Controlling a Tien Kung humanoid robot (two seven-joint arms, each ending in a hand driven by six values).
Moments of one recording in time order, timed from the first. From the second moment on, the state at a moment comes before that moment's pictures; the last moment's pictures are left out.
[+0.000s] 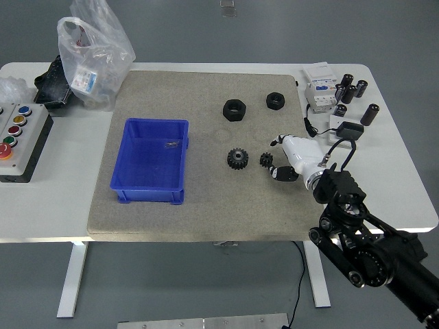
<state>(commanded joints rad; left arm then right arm) -0.02 0.14 -1.79 -0.18 1.49 -0.07 0.27 0.43 -0.14 0.91 1.15 -2.27 -0.05 -0.36</state>
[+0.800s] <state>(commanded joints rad) -0.03 0.13 -1.81 -0.18 1.50 -0.07 0.28 0.48 -0.14 0.85 1.08 -2.27 -0.10 -0.35</state>
